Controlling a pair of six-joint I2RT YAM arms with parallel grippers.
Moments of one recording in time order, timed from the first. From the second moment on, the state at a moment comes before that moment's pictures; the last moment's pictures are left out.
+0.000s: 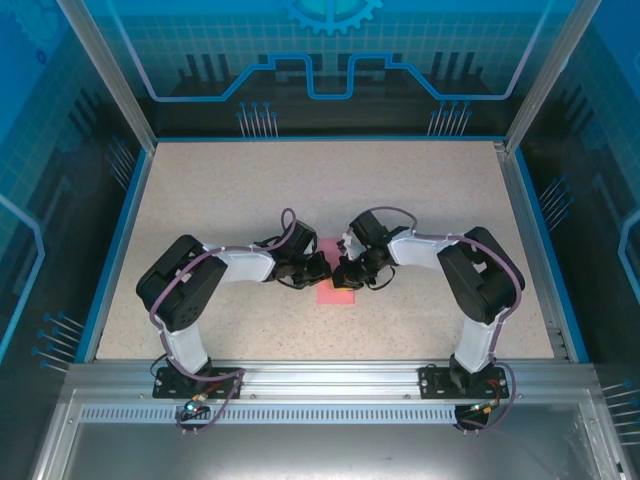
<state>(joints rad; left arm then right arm) -0.61 1.80 0.86 -0.04 0.36 -0.95 0.58 1.84 0.99 -0.41 -0.62 0.53</state>
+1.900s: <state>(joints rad) -0.61 1.80 0.87 -0.04 0.36 -0.95 0.47 1.77 0.83 -0.39 -0.69 0.50</state>
